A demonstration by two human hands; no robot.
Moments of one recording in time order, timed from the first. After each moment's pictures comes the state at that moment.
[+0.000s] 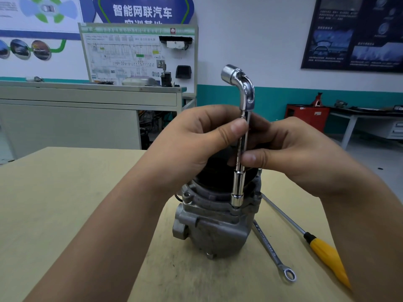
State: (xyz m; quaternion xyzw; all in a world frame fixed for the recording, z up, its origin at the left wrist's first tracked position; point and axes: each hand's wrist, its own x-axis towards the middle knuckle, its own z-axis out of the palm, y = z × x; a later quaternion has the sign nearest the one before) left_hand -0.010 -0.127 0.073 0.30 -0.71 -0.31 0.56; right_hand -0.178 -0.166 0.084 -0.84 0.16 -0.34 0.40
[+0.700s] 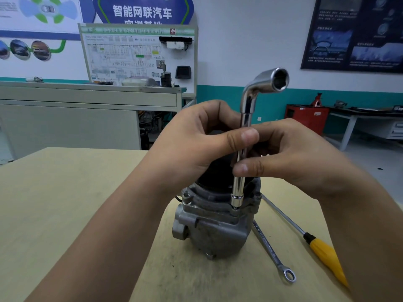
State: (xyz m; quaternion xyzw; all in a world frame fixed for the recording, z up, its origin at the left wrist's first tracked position) left_hand -0.015 -0.126 0.074 0.29 -0.68 -0.32 0.59; right_hand -0.177 -0.162 0.087 -0.85 0.18 -0.33 0.37
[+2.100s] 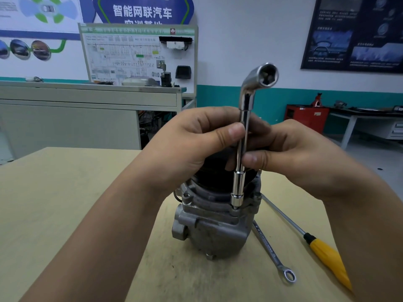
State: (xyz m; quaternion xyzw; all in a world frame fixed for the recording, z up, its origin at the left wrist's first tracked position) left_hand -0.011 -0.123 0.077 0.27 -0.72 -0.34 0.54; right_hand -0.178 -0.168 0.083 -0.85 0.17 -0.33 0.37
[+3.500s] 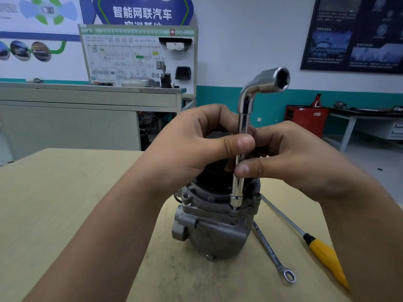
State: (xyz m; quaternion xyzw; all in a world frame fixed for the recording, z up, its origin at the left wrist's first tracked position) left_hand -0.007 -0.127 0.074 0.27 -0.72 -0.32 0.55; right_hand -0.179 -0.163 0.086 -0.85 0.18 -0.32 0.38
